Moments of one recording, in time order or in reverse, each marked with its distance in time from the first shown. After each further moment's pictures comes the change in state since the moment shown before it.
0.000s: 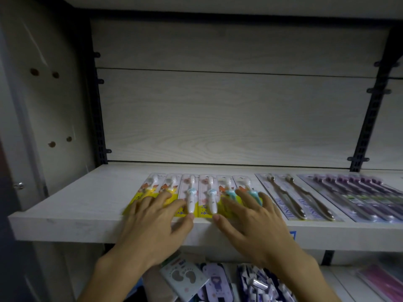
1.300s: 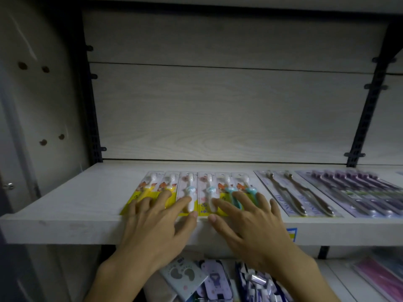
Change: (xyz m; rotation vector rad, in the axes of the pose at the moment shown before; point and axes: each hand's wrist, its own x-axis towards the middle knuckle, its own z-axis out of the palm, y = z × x) left_hand -0.002 0.003 0.004 -0.005 0.024 -0.021; right_hand -0.003 -0.011 -0.001 -0.013 -0.050 0.013
